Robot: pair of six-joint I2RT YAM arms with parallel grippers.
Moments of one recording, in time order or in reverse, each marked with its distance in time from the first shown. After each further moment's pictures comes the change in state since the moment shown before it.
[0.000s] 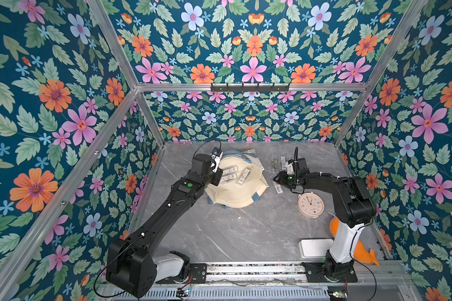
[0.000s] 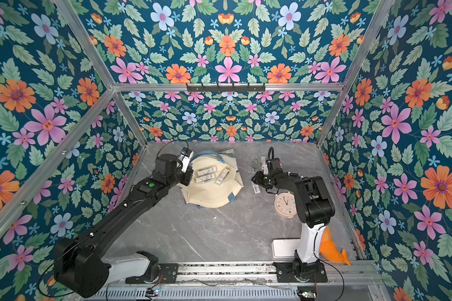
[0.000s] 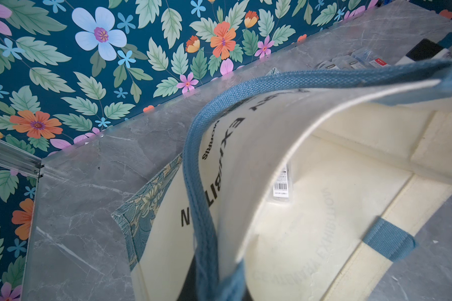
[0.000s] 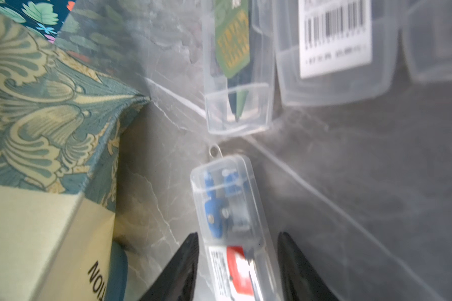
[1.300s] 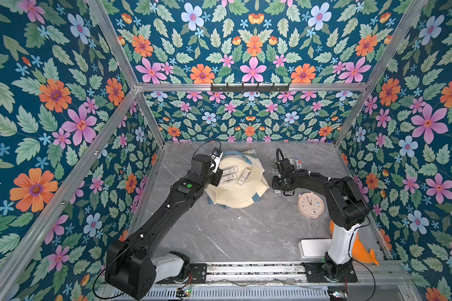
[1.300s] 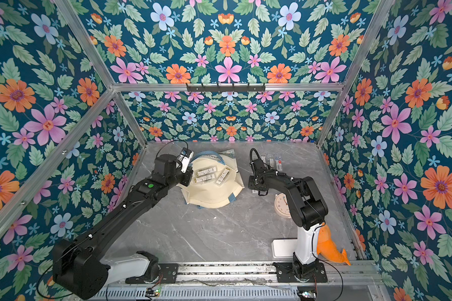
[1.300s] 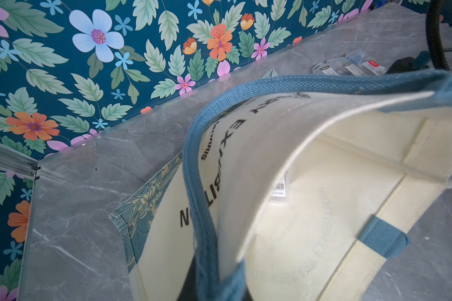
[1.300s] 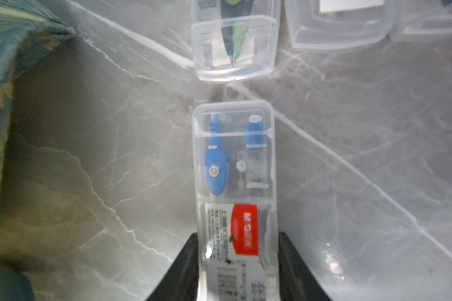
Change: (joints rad) left arm -0.001 -0.013 -0.004 -0.003 0.014 0.000; right arm 0.179 0.027 0.126 -0.290 0.388 -0.056
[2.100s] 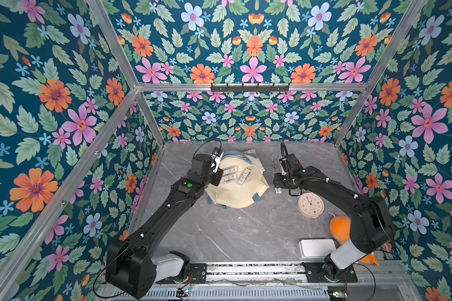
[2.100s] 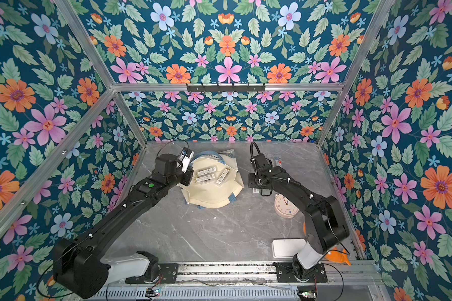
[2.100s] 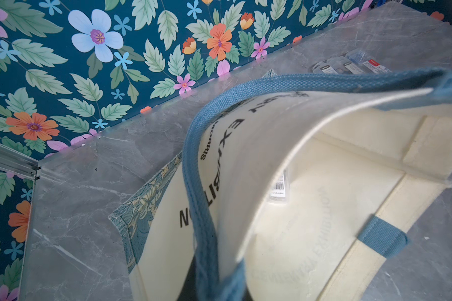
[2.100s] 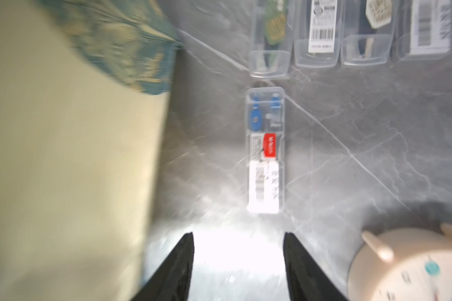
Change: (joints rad) left arm -0.006 0.006 0.018 -0.014 -0.013 -0.003; right arm 0.089 -0.378 -0.013 -0.216 0.006 -0.032
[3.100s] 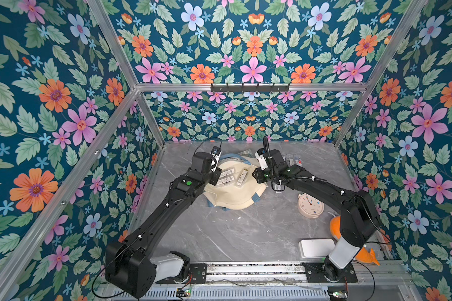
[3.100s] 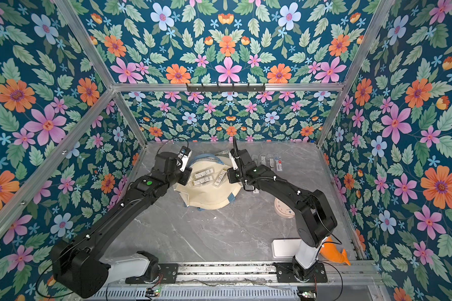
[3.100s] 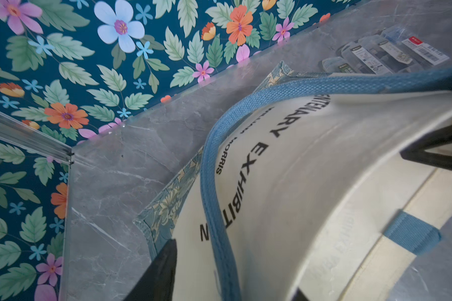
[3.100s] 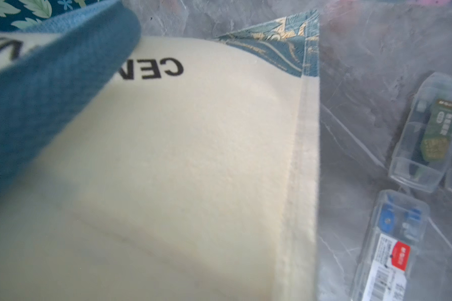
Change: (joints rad) left arm -0.016 0.023 0.085 -0.114 -0.117 0.034; right arm 0.120 0.192 0.169 0.249 -0.112 -0.170
